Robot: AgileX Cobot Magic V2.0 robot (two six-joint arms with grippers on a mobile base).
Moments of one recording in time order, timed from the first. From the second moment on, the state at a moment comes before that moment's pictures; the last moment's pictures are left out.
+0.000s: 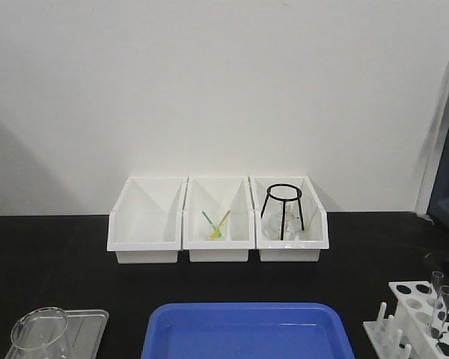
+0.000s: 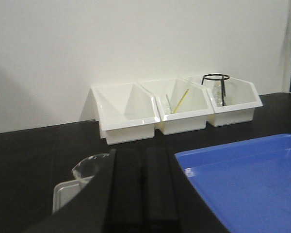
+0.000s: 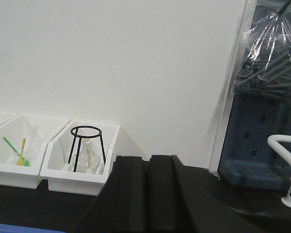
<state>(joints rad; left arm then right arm) -0.21 0.15 -0.01 -0.17 -0.09 0.18 -0.21 0.66 -0.37 -0.75 -0.35 0.58</state>
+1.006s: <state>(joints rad) -0.12 -0.01 0.03 -0.06 0.07 0.18 -0.15 0.66 -0.37 -0.75 -0.34 0.58</state>
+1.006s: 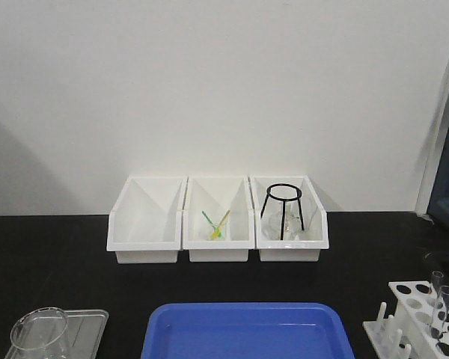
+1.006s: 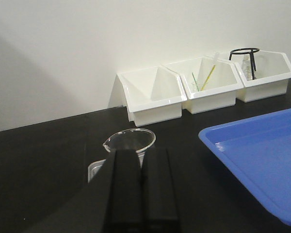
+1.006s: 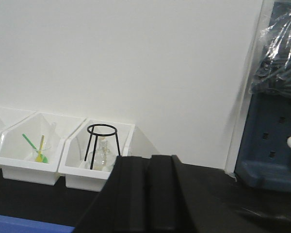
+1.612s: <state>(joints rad) -0.12 -0.01 0.03 -0.06 0.07 0.18 -0.12 0.66 -0.37 -0.75 -0.32 0.58</state>
